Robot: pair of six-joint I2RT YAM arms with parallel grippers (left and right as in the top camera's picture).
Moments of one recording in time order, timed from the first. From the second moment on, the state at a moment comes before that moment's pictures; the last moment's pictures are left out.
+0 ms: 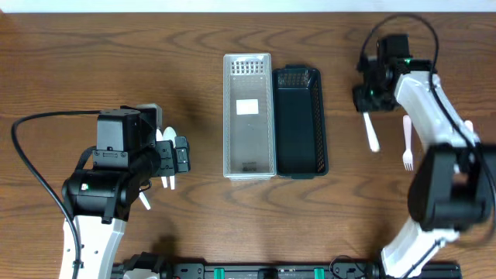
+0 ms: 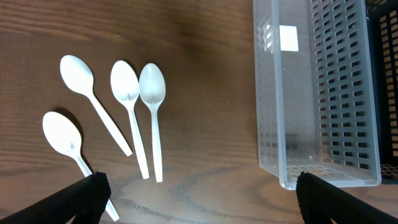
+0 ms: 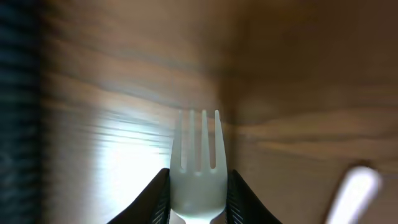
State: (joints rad) left arm -0.09 1.01 1.03 -1.00 0.10 -0.17; right arm 0.02 1.89 1.49 -0.87 -0.02 -0.11
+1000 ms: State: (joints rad) left arm -0.09 1.01 1.03 -1.01 0.10 -0.17; right arm 0.41 2.02 1.55 -0.86 0.05 0.41
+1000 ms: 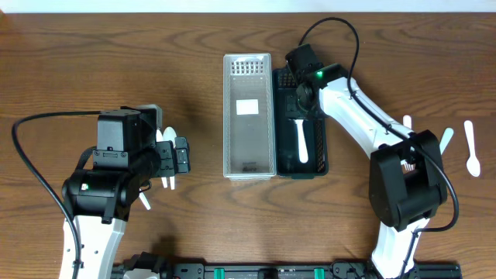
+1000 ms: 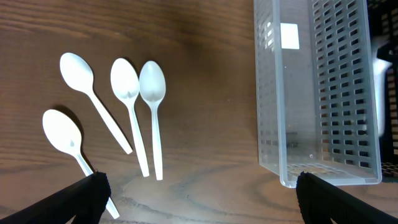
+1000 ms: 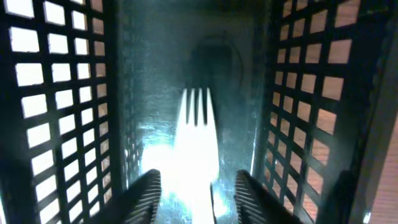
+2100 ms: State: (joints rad) left arm -0.09 1.01 1.03 -1.01 0.10 -0.17; right arm -0.40 1.70 1.45 -1.05 -0.05 0.05
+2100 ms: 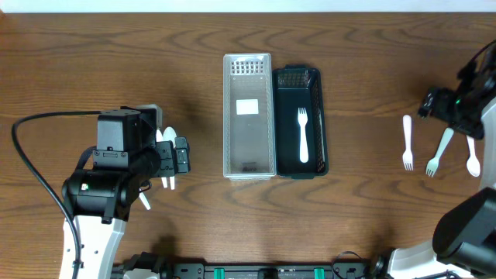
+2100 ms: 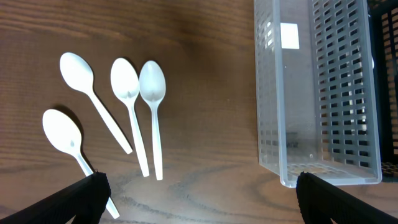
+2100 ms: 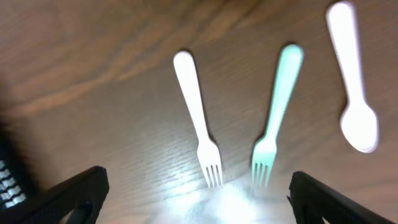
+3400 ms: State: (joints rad) left arm -0.09 1.01 1.03 -1.02 0.10 -0.17; right arm -0.38 1.97 1.25 -0.80 -0.01 -0.05
